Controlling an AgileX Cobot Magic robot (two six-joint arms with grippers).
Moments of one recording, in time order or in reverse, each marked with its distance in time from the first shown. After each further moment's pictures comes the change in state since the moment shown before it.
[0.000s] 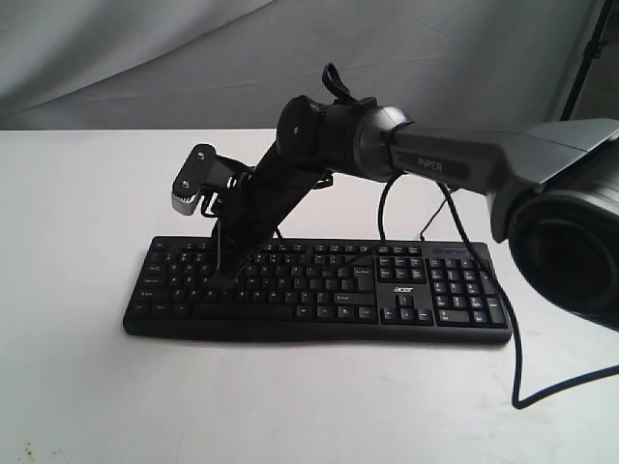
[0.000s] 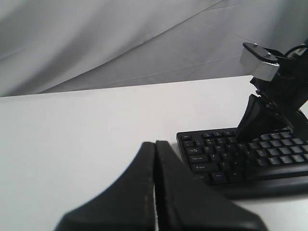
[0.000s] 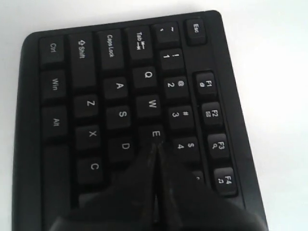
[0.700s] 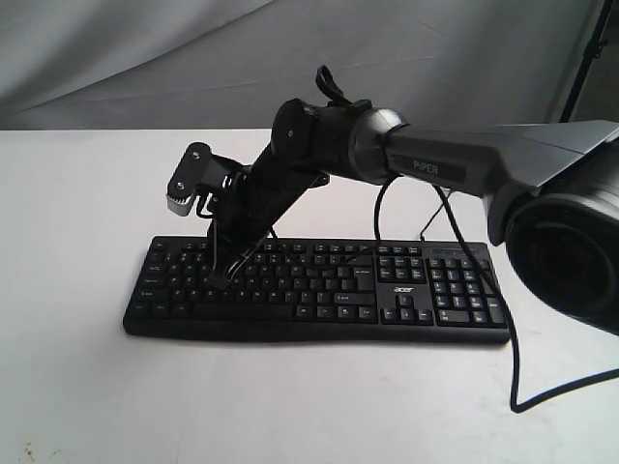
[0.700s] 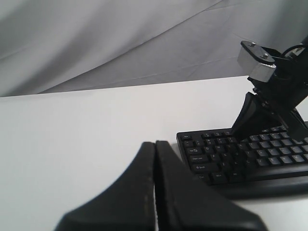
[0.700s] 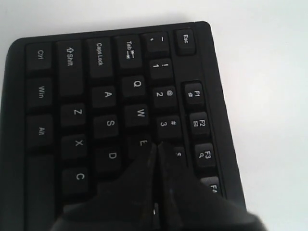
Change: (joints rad) left arm 0.000 0.000 0.000 0.000 0.000 0.000; right arm 0.008 0.000 0.000 -0.018 -0.048 0.000
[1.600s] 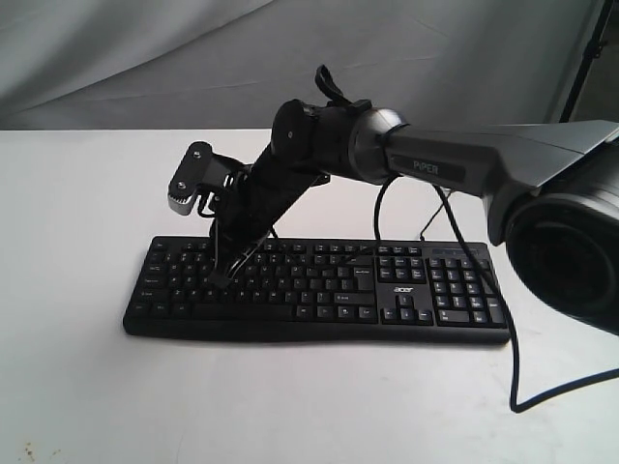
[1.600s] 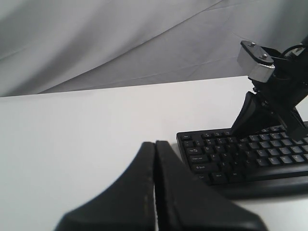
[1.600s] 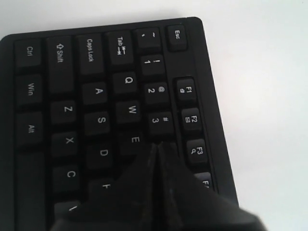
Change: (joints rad) left arm 0.000 0.000 0.000 0.000 0.000 0.000; right arm 0.000 0.000 0.000 -0.026 -0.010 0.021
